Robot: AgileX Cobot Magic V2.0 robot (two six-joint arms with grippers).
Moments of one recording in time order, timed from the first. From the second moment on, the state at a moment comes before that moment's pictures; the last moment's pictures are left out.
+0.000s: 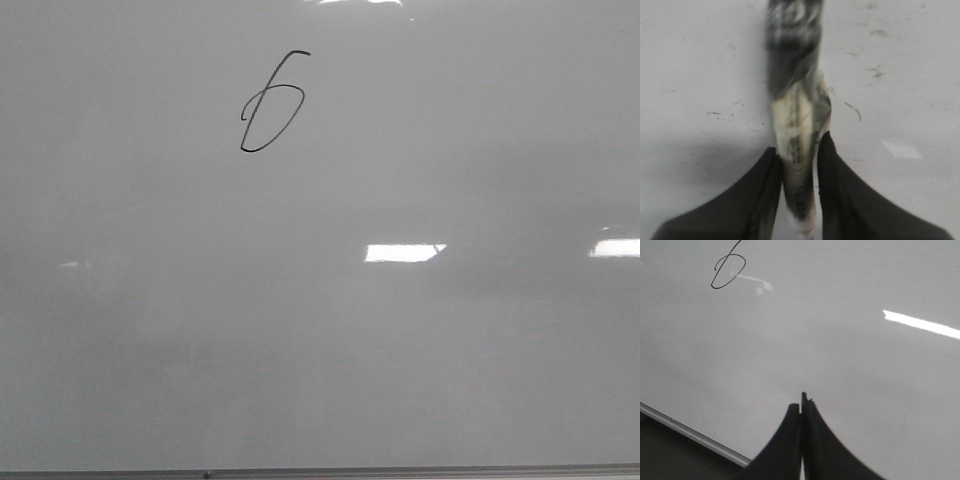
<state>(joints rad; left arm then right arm) 0.09 1.44 -0.49 -0.18 -0.25 0.25 0.27 0.36 -0.31 0.40 0.32 -0.44</state>
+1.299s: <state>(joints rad) 0.09 0.39 -0.49 -0.18 0.34 0.25 0.27 0.36 -0.31 0.40 0.32 -0.43</state>
